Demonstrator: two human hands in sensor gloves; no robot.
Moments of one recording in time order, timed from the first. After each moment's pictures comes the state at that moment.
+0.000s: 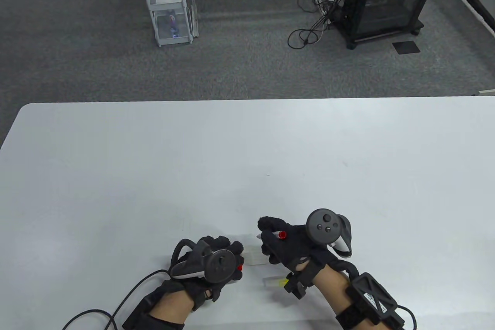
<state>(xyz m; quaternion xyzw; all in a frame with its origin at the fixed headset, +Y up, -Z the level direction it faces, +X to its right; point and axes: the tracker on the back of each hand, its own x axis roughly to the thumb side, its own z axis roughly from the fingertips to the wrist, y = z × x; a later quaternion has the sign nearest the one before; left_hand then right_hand) -0.118 -0.765 -0.257 -0.10 -0.34 0.03 0.93 0.108 -0.725 -0.300 0.22 0.08 0.86 0.45</state>
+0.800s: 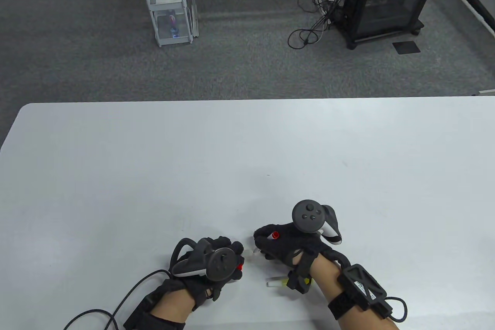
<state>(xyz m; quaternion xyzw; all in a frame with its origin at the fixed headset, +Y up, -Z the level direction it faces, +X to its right) -0.121 -0.764 -0.257 -0.11 -0.33 0.03 0.94 0.097 -0.754 -0.320 0.24 0.18 0.86 0.42</state>
